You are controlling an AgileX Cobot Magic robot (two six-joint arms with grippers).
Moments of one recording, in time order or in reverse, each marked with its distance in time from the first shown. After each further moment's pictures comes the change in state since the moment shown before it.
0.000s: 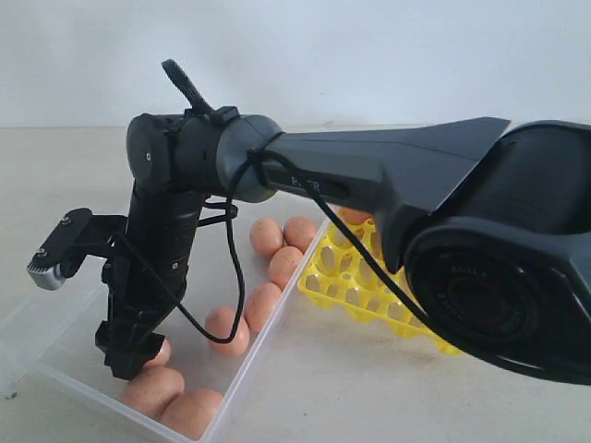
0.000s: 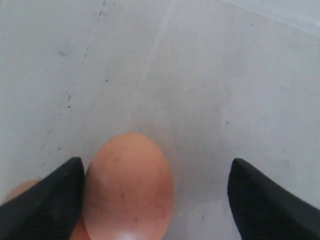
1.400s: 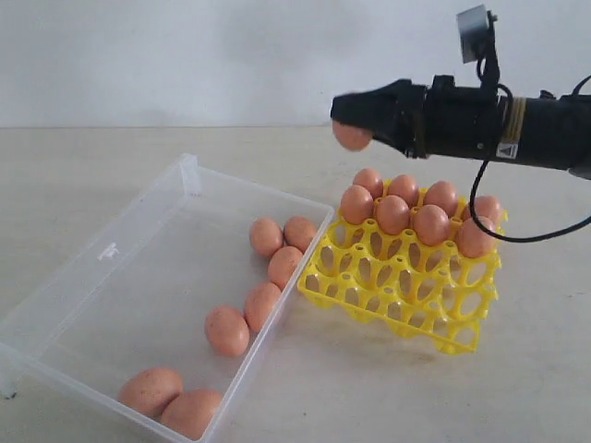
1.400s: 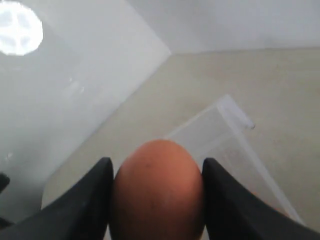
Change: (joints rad) left arm 0.000 0.000 0.000 0.000 0.000 0.000; right arm -0.800 -0.495 0.982 -1.668 -2.251 2.239
